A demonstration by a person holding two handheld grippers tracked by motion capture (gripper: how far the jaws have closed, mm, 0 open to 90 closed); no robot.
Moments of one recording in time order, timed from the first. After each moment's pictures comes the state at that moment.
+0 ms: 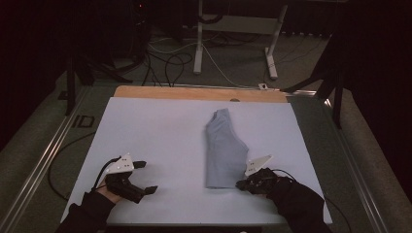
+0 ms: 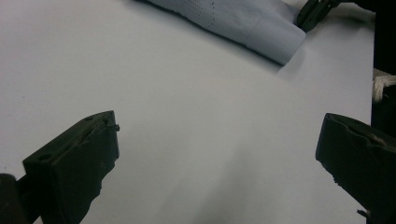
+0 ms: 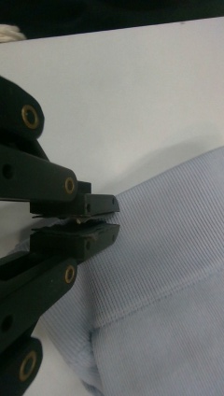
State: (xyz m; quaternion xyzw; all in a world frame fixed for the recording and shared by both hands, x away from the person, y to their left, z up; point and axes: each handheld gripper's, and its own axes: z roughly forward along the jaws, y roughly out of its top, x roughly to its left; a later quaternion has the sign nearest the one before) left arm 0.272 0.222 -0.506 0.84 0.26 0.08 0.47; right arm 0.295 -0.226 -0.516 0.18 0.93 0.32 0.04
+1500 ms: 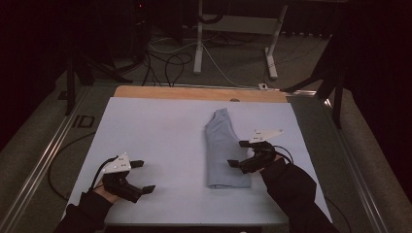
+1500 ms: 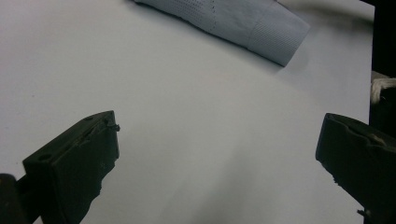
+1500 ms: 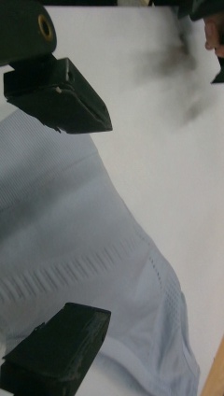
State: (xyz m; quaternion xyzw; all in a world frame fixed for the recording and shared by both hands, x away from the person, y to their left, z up) left arm 0.272 0.228 -0.504 0.84 0.26 0.08 0.47; right arm 0.340 -0.218 -0.465 0.26 0.85 0.45 0.09
